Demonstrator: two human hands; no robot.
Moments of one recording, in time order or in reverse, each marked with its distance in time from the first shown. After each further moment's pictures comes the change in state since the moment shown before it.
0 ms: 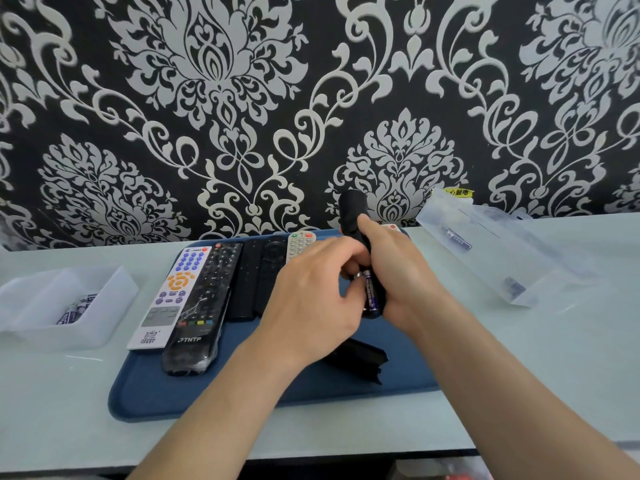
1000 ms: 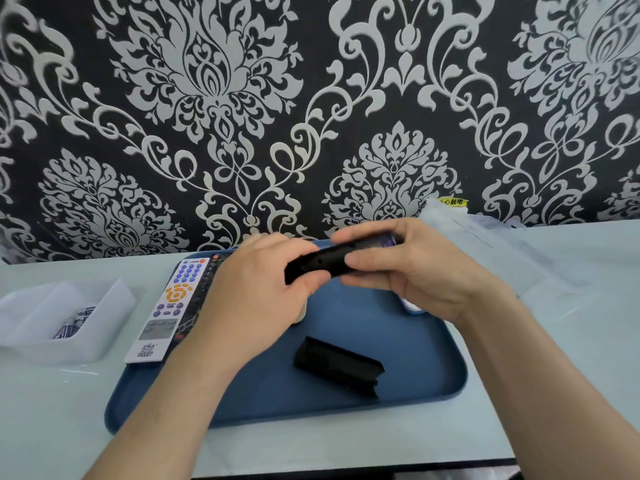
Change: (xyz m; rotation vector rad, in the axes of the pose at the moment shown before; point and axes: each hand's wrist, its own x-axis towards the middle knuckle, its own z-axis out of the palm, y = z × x) left_hand 0.004 -0.020 -0.042 0.183 0.013 -0.129; right_hand -0.004 -0.030 -0.037 -0.025 -0.414 -0.086
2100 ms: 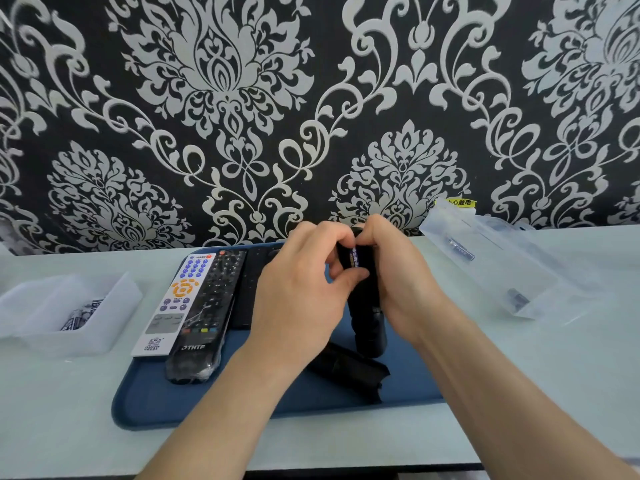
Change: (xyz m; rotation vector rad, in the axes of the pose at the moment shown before) left_hand -0.002 0.025 0.032 -0.179 0.251 0.053; right_hand 0.018 0.023 0.036 0.043 0.229 0.050
